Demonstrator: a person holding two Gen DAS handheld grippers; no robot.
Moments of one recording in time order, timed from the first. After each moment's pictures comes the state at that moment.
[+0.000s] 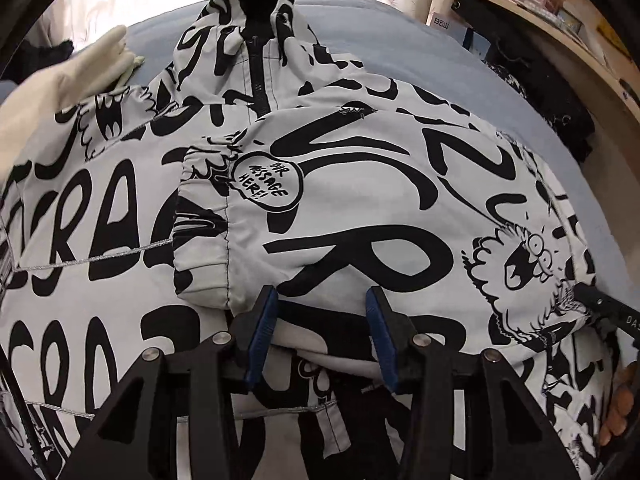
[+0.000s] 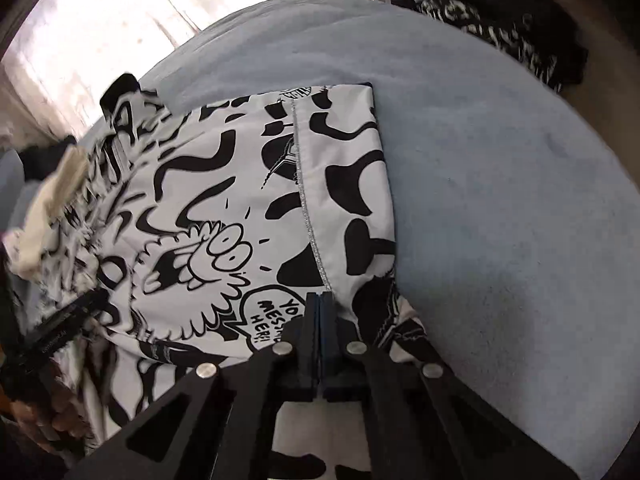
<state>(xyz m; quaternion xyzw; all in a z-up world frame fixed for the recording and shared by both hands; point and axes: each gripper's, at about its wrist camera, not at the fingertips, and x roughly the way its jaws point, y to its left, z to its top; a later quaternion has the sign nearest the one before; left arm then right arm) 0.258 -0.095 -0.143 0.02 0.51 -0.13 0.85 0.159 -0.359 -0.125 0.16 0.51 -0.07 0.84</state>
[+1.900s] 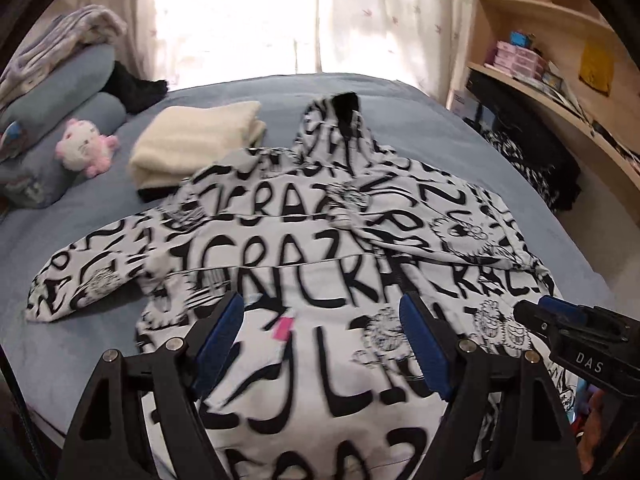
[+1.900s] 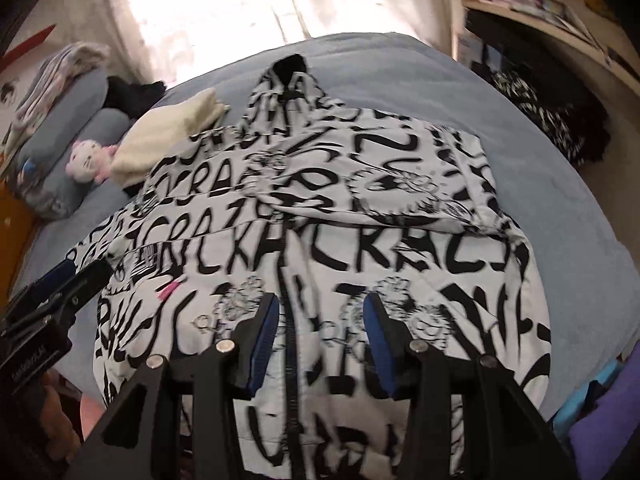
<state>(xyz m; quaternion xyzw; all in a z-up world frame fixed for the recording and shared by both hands) 0.025 0.040 0.015 -0.01 0.39 -0.05 0.92 0.014 -0.158 -0.007 0.07 0.46 0.02 0.88</state>
